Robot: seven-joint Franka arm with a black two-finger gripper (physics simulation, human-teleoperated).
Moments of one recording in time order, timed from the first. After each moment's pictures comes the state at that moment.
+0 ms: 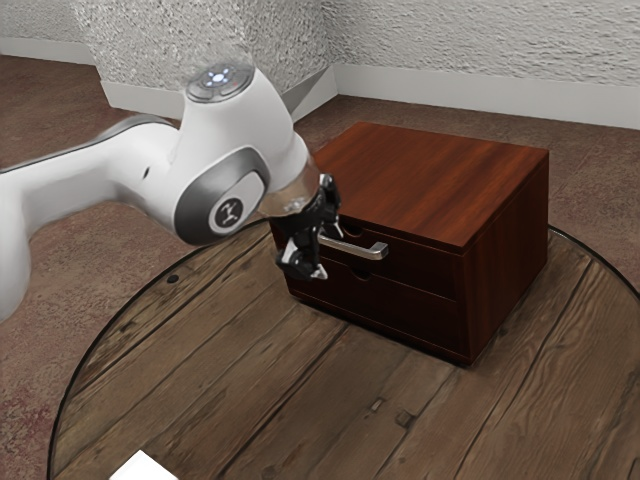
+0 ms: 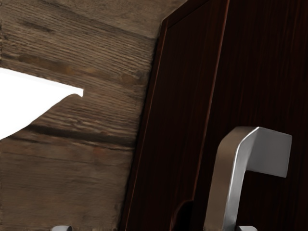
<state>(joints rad) 0.14 0.05 -0.19 -1.78 0.17 2.19 -1.91</state>
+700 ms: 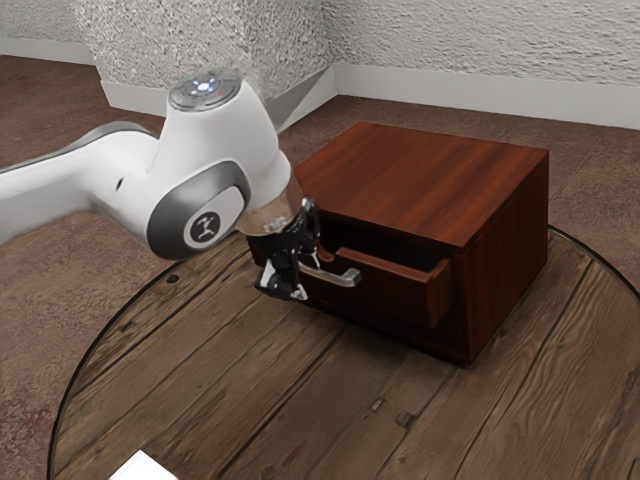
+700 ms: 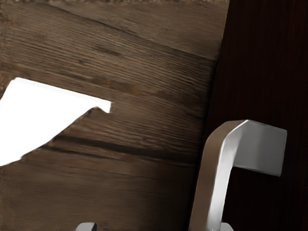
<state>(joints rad) 0.14 -0.07 -0.19 -1.89 0.17 2.11 -1.92</state>
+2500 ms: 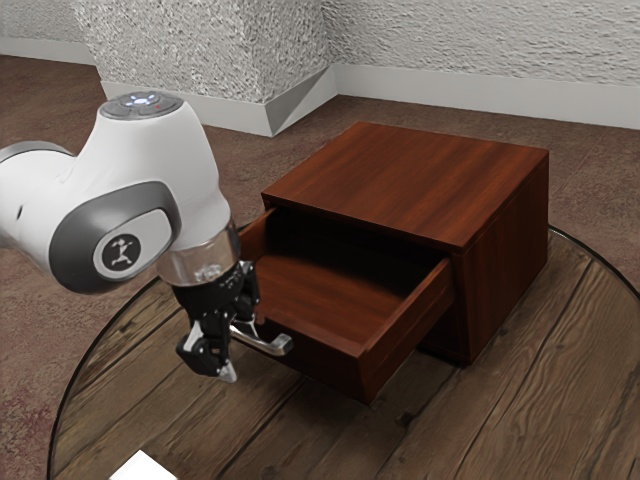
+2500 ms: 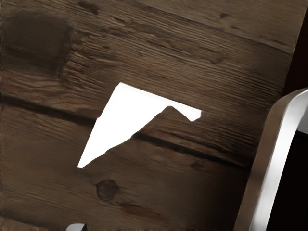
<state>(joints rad) 0.13 -0.34 -0.19 -2.09 0.03 1.79 -1.96</state>
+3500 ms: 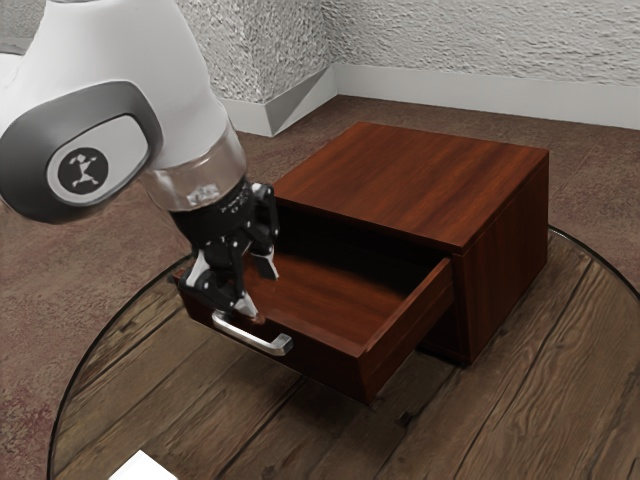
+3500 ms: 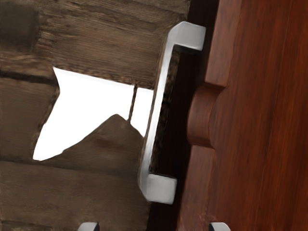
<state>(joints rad) 0.13 -0.32 -0.27 -1.82 0.02 1.69 -1.91</state>
